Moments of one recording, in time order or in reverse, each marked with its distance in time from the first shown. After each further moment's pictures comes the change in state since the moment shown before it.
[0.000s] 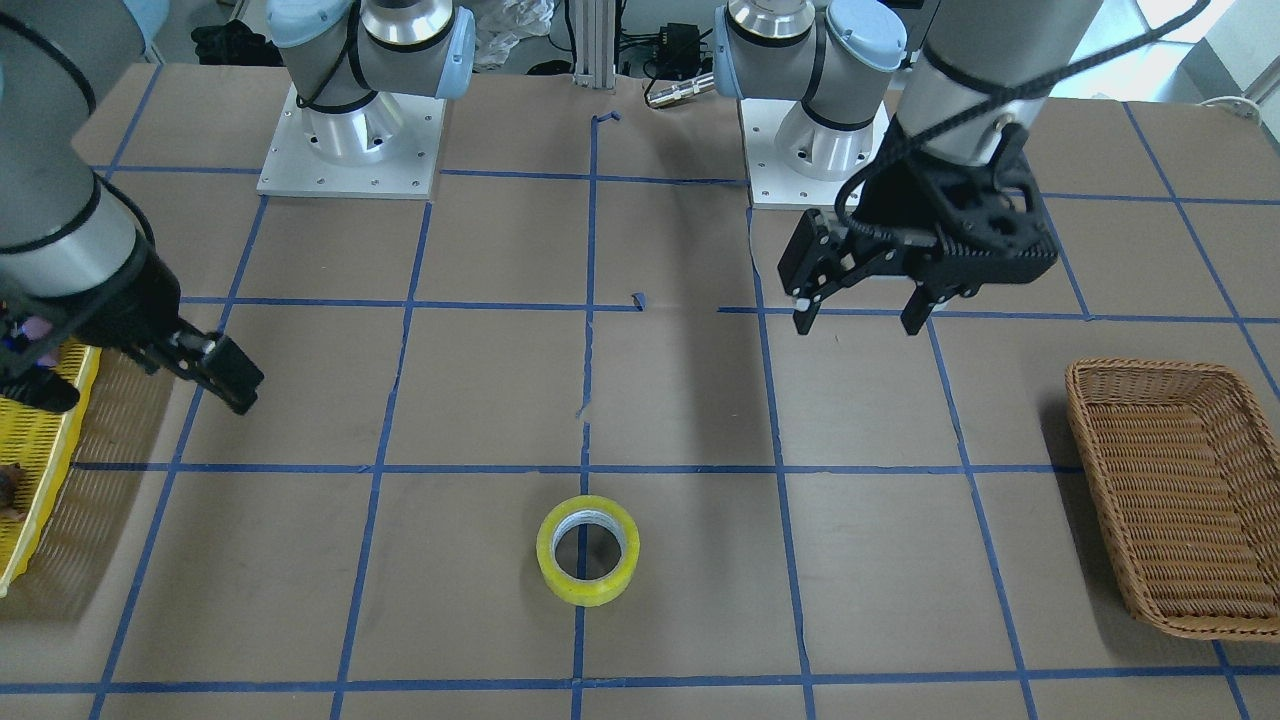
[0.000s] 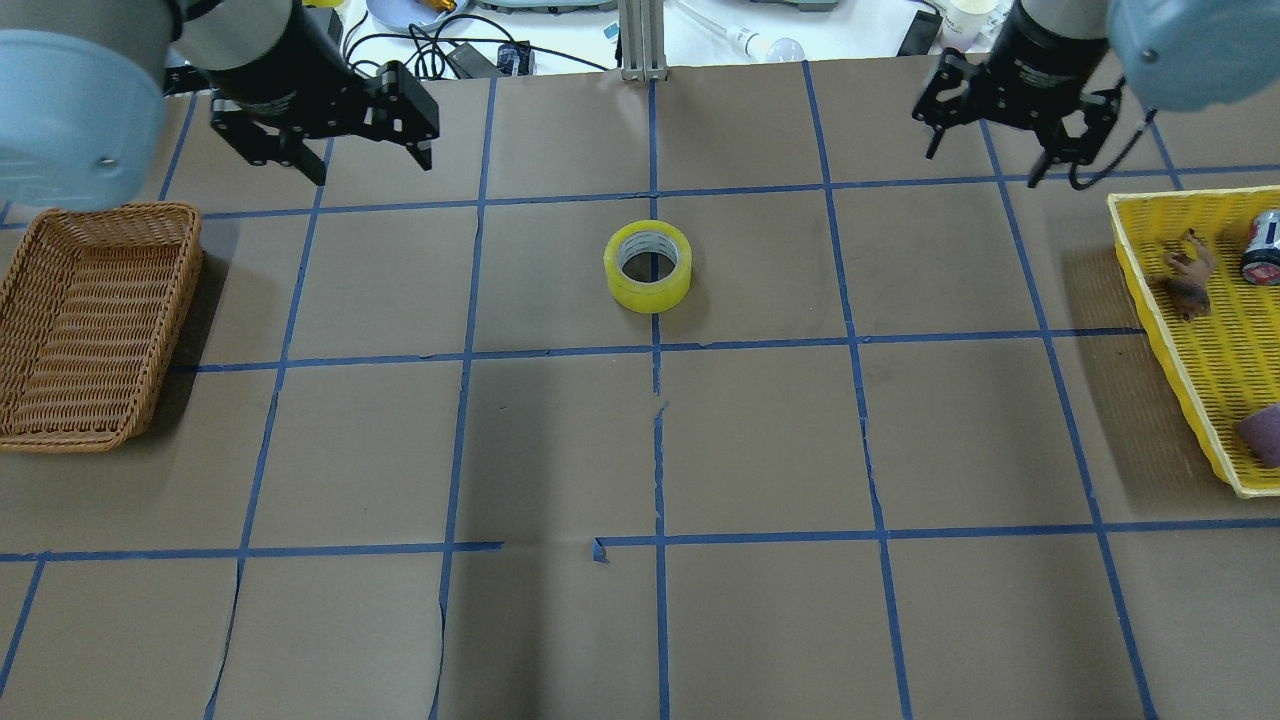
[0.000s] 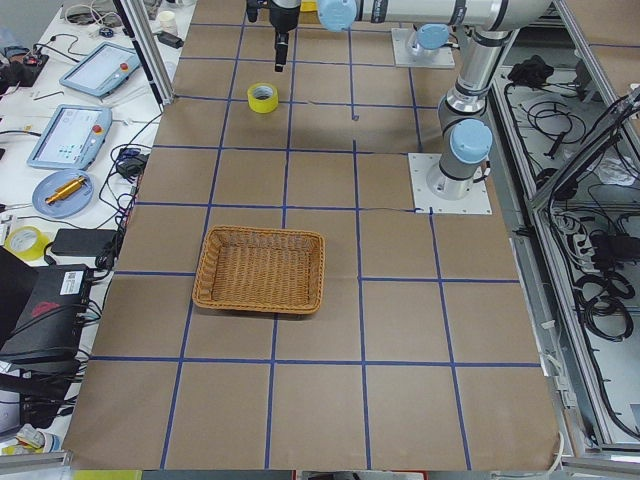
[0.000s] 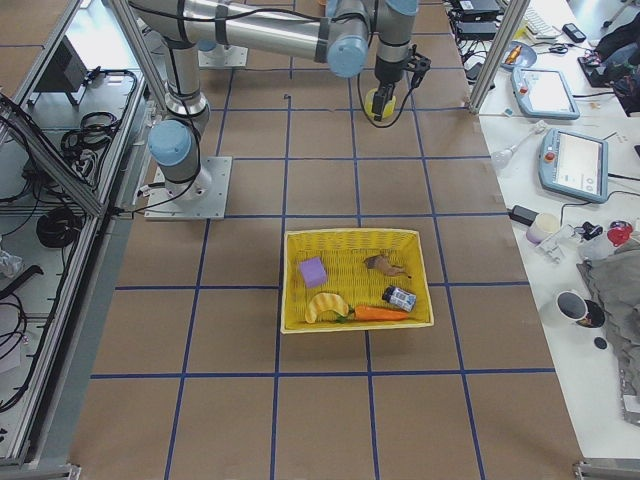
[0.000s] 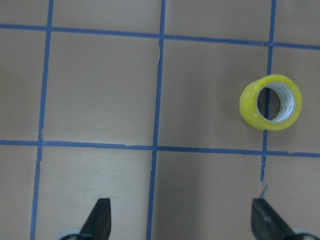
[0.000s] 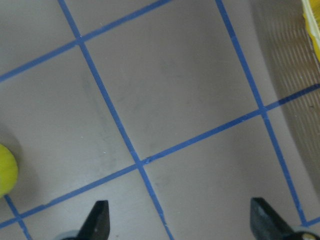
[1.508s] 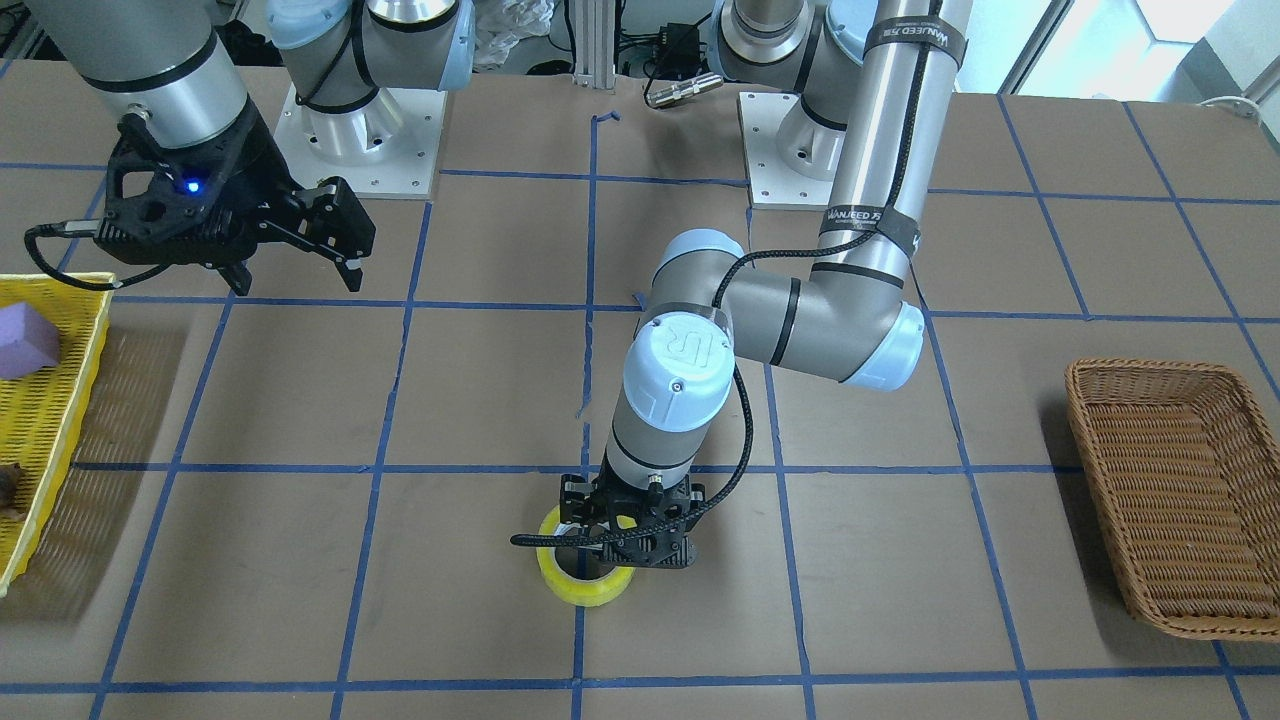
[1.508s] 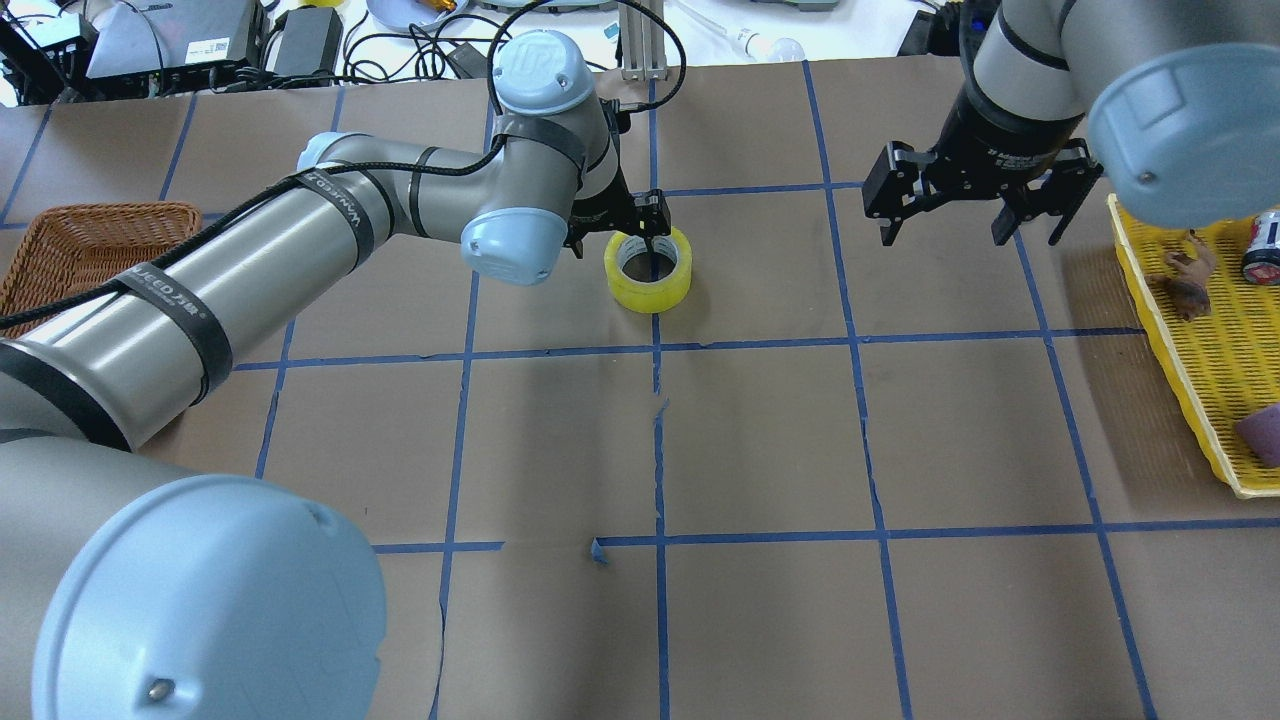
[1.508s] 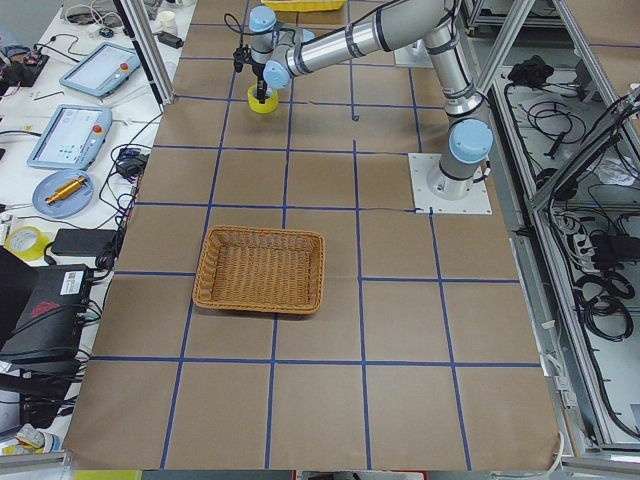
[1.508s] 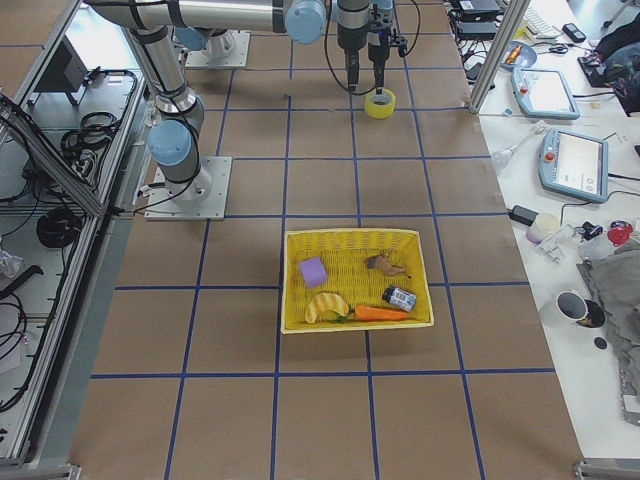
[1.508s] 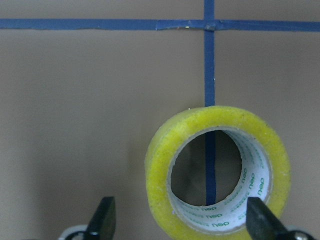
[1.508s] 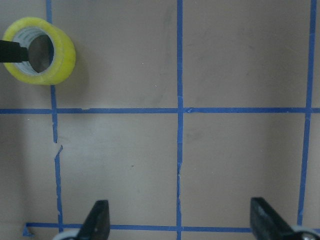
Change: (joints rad) left arm -0.225 -0.504 0.021 0.423 -0.008 -0.122; right arm 0.116 -0.106 0.008 0.062 0.101 -0.304
